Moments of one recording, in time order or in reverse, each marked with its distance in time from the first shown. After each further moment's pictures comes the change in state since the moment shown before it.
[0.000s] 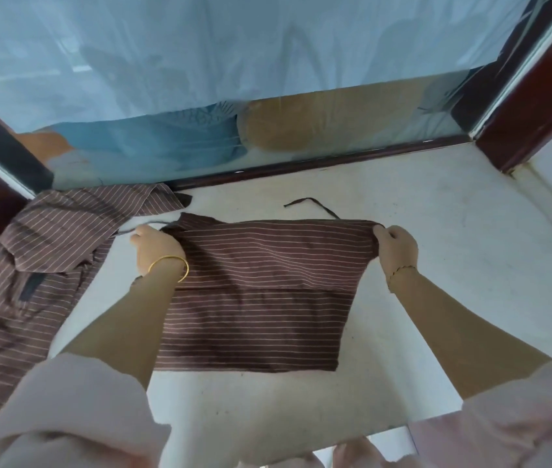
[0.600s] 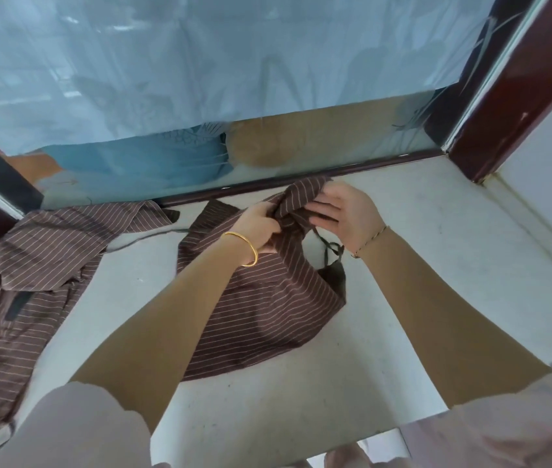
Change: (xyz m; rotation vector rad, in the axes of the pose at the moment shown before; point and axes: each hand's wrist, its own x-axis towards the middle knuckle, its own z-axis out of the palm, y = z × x) left_hand -0.107 0.117 -0.012 -0.702 -0.938 0.377; right_hand -0.024 -0.098 -0.009 0.637 -0.566 0.051
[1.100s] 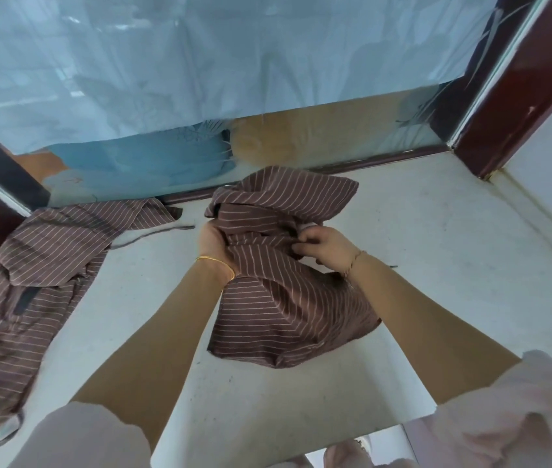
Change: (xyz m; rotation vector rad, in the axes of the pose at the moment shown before) left_hand -0.023 -0.020 -0.020 -0.778 0.364 -0.223; right_hand -0.001 0.052 -0.012 -0.844 -0.231 -0.093
